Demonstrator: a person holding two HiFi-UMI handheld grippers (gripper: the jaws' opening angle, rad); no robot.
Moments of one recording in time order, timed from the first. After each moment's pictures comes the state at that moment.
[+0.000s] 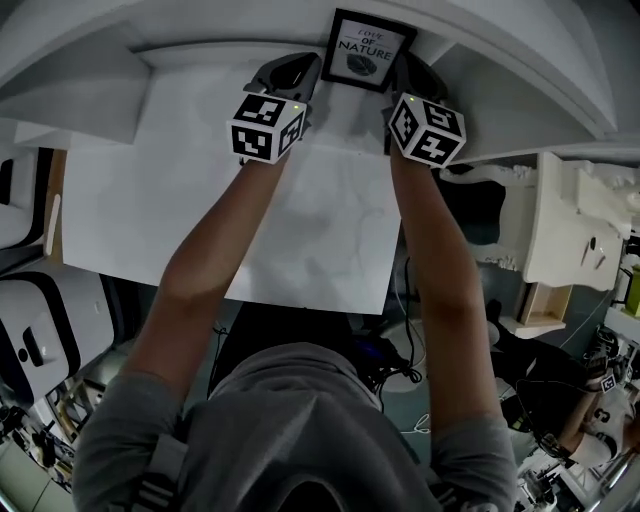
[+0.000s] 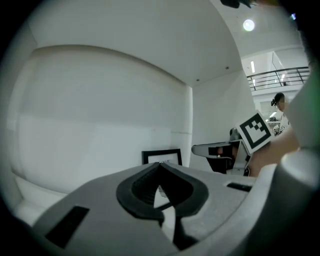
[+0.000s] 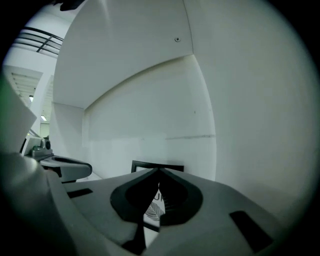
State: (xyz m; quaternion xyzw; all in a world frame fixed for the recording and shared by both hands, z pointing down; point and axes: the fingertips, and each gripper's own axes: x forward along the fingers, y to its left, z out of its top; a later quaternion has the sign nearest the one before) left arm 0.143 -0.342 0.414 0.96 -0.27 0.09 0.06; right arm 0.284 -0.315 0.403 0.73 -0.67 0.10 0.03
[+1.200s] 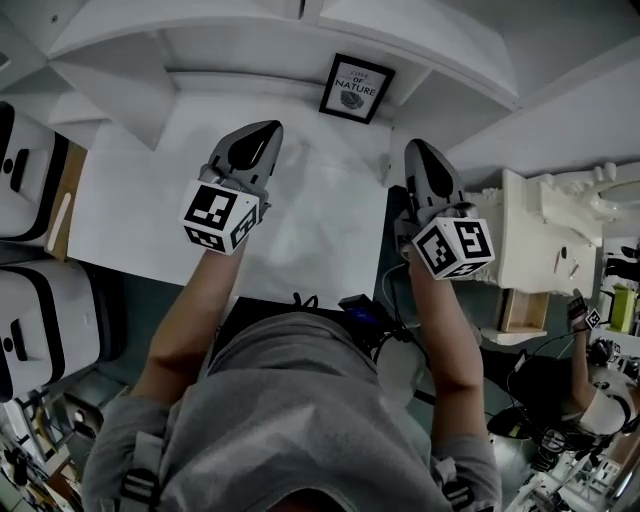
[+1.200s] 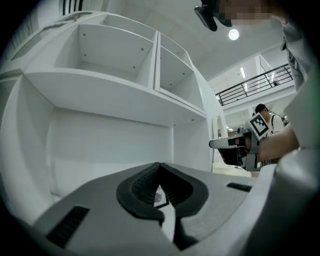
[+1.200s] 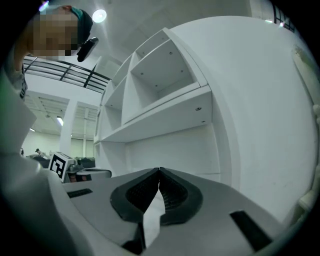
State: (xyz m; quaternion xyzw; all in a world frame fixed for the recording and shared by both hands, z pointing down) left arm 0.020 -0.207 0.281 0.96 -0.28 0.01 0.00; right arm 0.197 -0.124 0.247 0.65 -0.76 0.04 -0.04
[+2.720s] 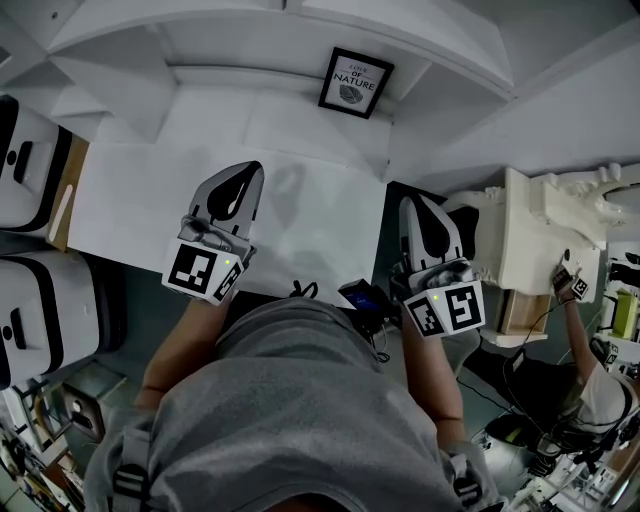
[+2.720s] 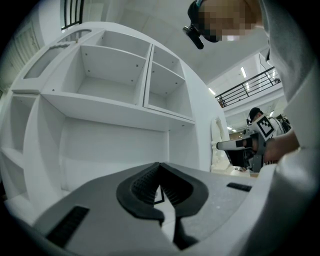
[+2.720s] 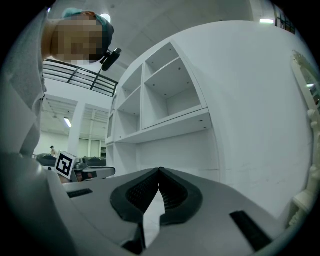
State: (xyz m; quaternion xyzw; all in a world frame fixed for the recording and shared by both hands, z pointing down) left arm -0.023 -0.128 0.276 0.95 -0.30 0.00 0.00; right arm 0.161 -0.029 0.242 0.63 -0.77 0.02 -0.04
